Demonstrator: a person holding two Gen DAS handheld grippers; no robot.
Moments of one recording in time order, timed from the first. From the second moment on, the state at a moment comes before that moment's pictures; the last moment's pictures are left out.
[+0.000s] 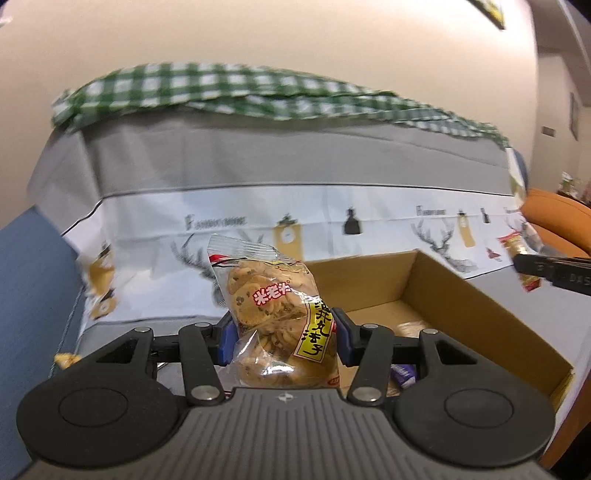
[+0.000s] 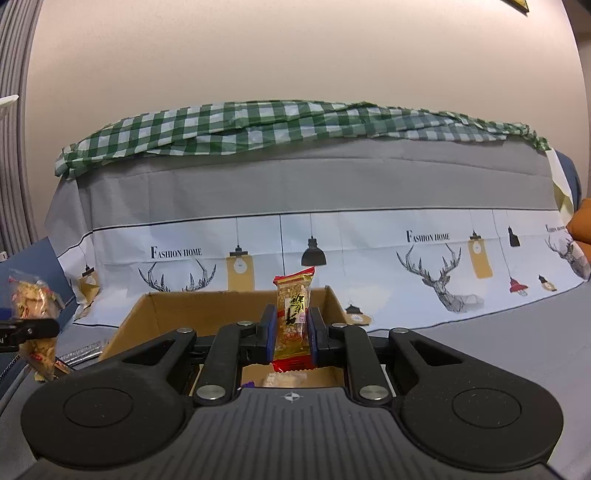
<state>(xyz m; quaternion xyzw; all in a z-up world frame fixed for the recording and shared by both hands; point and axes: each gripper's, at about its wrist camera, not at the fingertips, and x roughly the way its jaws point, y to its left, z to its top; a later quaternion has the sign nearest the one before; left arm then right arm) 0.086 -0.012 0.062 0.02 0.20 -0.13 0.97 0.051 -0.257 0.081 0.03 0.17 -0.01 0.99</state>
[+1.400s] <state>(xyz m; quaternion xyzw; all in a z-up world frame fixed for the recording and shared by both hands) 0.118 -0.113 0.053 -0.01 0.20 -0.22 0.95 0.068 -0.242 0.067 -0.04 0.20 -0.01 0.98</state>
